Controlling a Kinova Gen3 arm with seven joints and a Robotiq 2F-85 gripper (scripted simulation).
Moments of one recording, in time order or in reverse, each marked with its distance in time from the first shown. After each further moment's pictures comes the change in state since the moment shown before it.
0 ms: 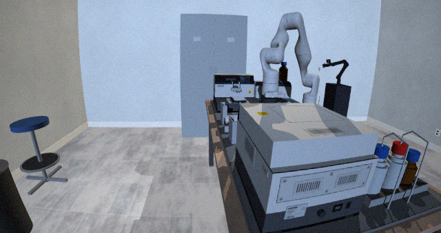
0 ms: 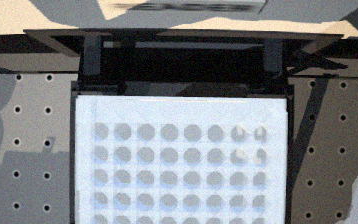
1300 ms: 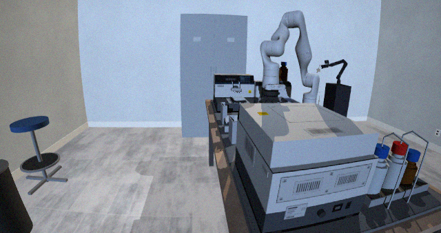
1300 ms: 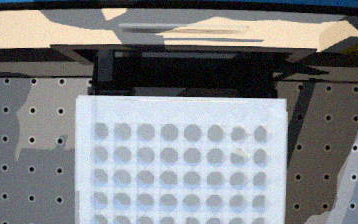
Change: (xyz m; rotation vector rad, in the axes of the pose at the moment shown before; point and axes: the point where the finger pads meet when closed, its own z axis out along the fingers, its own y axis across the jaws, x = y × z) arm 0.000 0.000 -0.031 0.000 0.000 0.000
